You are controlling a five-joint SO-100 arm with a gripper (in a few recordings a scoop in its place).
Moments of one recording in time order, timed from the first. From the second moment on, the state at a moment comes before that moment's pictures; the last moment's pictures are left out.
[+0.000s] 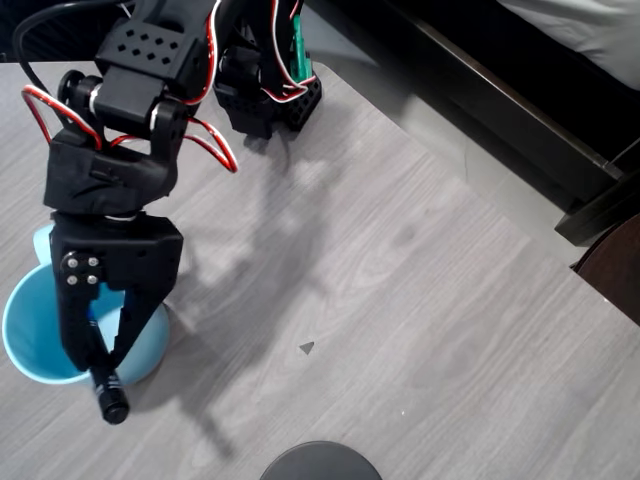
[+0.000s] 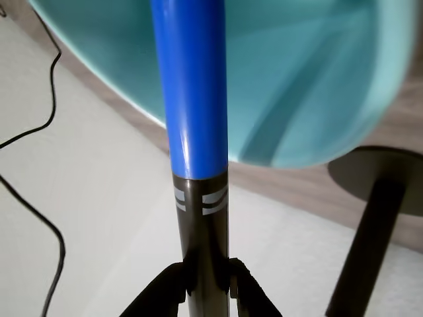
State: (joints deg) arm 18.9 110.4 106.1 34.5 49.7
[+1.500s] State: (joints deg) arm -13.4 153.9 142.3 44.7 11.9
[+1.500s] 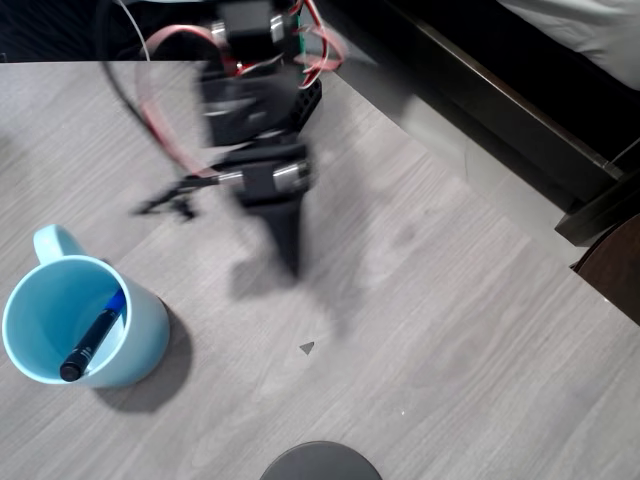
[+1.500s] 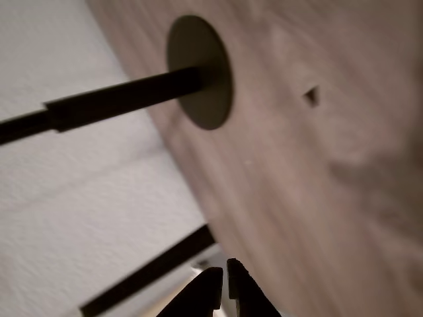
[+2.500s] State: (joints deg) arm -3.0 189.8 177.3 55.5 -4.7
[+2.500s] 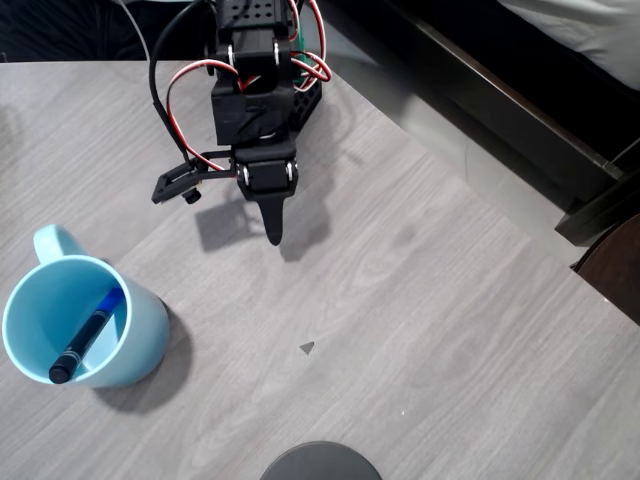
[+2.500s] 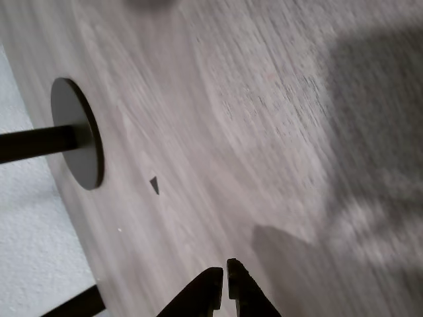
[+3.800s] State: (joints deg) arm -1.6 189.8 177.3 70.0 -3.7
